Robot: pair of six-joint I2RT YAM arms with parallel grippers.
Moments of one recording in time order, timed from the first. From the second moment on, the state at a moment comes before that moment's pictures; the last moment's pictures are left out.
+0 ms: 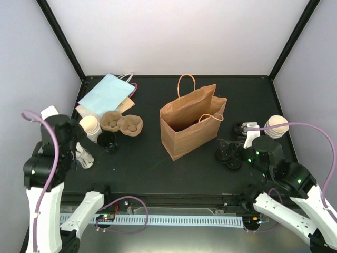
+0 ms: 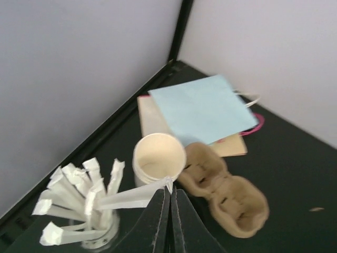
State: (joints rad) left arm -0.10 0.77 1.38 -1.21 -0.48 -0.55; right arm 0.77 0.54 0.96 -0.95 0.23 0.52
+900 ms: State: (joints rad) left arm -0.09 0.63 1.39 -0.83 0.08 -0.47; right arm 0.77 0.55 0.96 -0.95 0.24 0.51
